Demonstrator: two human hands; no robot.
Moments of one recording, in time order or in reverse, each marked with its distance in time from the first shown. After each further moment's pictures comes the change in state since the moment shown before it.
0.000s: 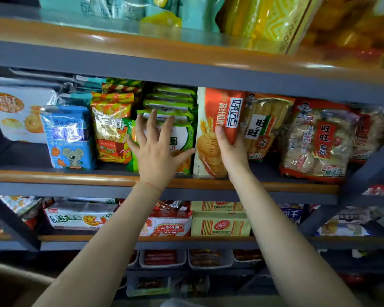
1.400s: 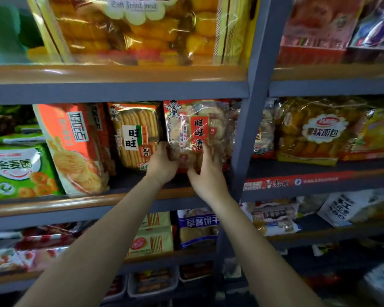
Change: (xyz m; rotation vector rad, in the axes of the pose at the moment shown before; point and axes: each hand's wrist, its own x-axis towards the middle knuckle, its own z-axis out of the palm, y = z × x) left_hand 0.003 0.302 0.089 -0.569 -0.589 -0.335; right_hand 0.021 0.074 -0.261 -0.527 -0.103 -0.096
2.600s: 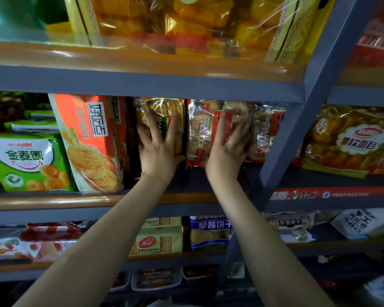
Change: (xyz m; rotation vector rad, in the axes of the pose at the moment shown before) left_hand 0.022 -0.035 -0.030 0.848 0.303 0.176; right_hand 0.067 -0.014 0.042 -0.497 0.365 -0.056
